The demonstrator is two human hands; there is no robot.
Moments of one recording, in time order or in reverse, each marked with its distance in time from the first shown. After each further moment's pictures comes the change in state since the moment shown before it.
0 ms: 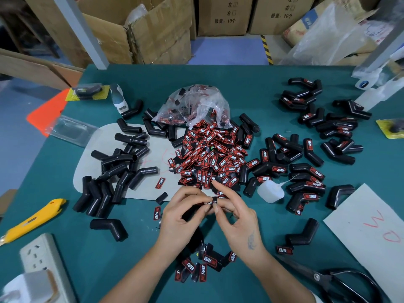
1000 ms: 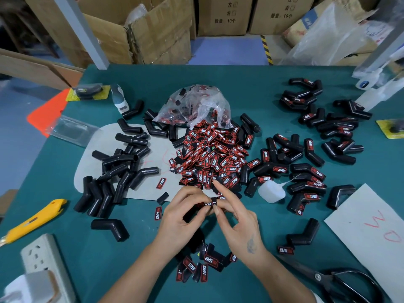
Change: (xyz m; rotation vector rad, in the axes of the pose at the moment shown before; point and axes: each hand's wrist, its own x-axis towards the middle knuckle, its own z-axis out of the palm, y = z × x) left_hand 0.001 -0.009 -0.010 0.090 -0.097 0.099; right_hand -0.004 0.017 0.000 -0.086 -0.051 -0.016
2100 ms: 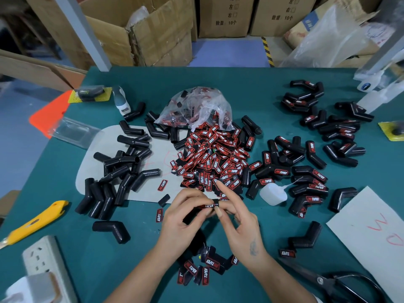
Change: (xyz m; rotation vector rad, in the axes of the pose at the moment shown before) left_hand 0.001 0.009 0.002 -0.055 0.072 -0.032; right_hand 0.001 -0.001 0.003 0.107 0.026 0.000
